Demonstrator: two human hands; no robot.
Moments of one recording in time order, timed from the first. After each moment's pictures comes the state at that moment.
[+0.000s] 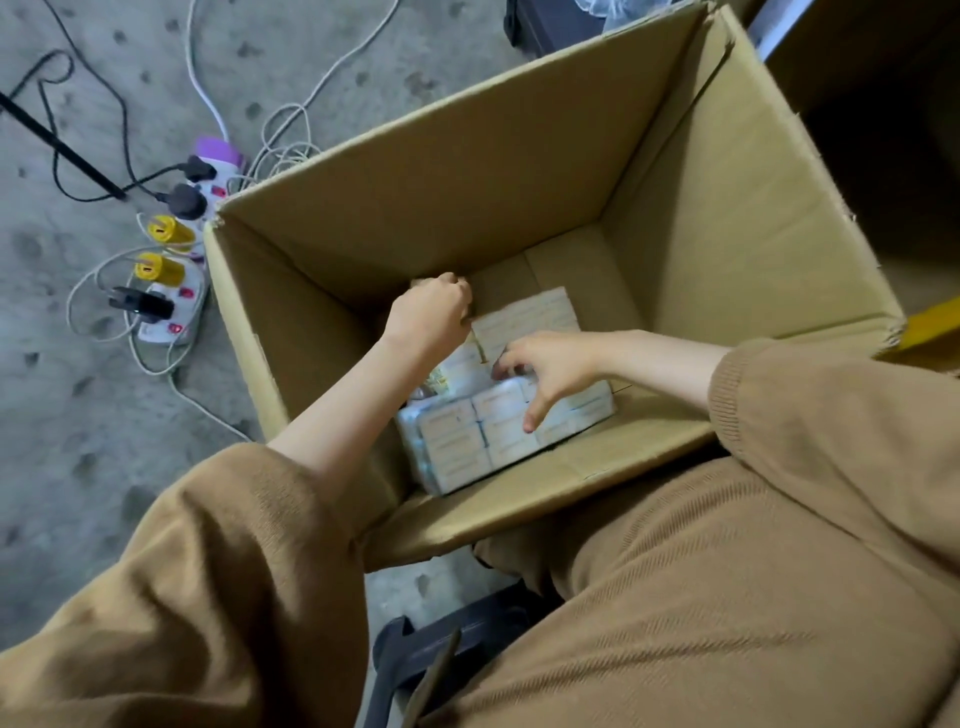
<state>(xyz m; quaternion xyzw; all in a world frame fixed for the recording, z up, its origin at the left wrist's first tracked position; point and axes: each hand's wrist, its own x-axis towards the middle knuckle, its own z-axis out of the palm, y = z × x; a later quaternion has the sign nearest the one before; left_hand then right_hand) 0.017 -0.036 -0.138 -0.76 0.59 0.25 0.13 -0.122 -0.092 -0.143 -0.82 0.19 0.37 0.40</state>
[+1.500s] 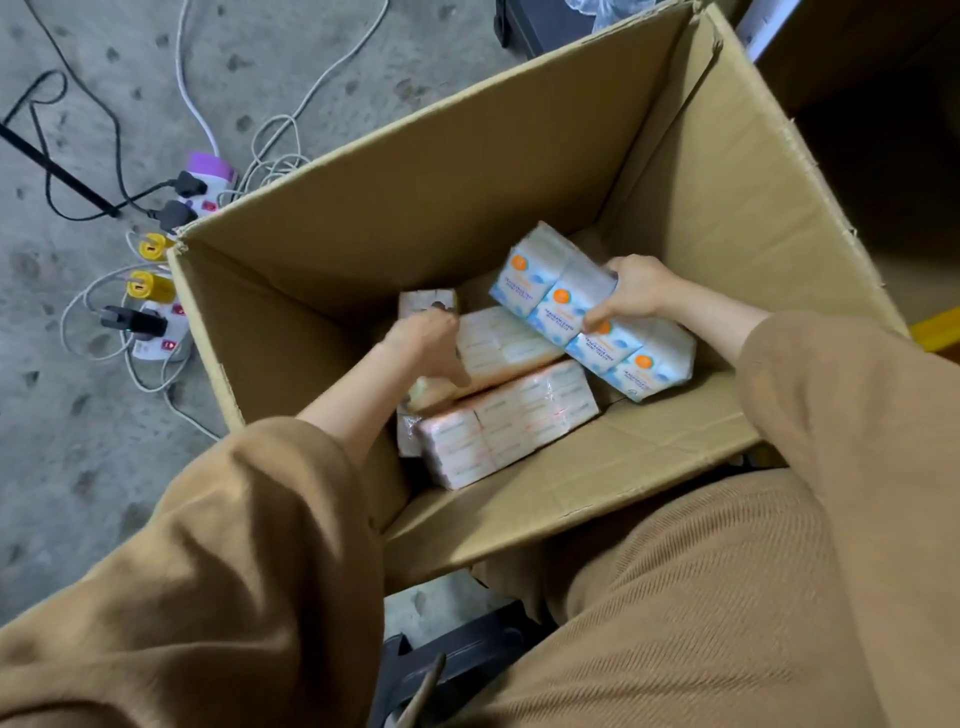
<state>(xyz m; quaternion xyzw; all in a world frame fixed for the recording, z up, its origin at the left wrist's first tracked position) 0.018 -0.056 -0.177 -0.72 0.56 0.34 0.21 -0.173 -0.185 -0.181 -0.72 0.54 0.19 0.40</state>
